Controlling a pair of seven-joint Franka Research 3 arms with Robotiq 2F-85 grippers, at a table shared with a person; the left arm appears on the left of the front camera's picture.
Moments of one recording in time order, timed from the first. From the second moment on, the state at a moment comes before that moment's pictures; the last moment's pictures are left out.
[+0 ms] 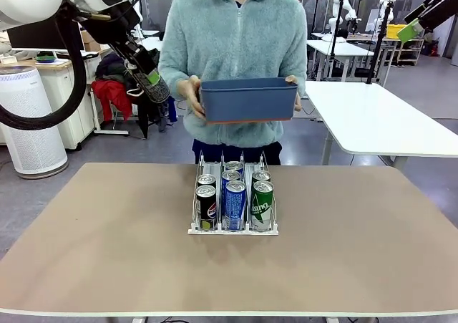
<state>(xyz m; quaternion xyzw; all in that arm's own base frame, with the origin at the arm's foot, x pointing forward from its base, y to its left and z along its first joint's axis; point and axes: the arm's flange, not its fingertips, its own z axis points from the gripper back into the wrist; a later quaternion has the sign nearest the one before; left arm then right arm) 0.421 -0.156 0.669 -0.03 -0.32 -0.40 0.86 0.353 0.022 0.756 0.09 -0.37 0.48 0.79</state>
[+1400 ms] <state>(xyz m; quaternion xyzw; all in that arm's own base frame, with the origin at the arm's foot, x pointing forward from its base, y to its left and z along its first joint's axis) 0.362 -0.244 0.574 -0.02 -0.25 -0.40 0.88 0.353 0.022 0.756 0.09 -0.37 0.48 0.79</state>
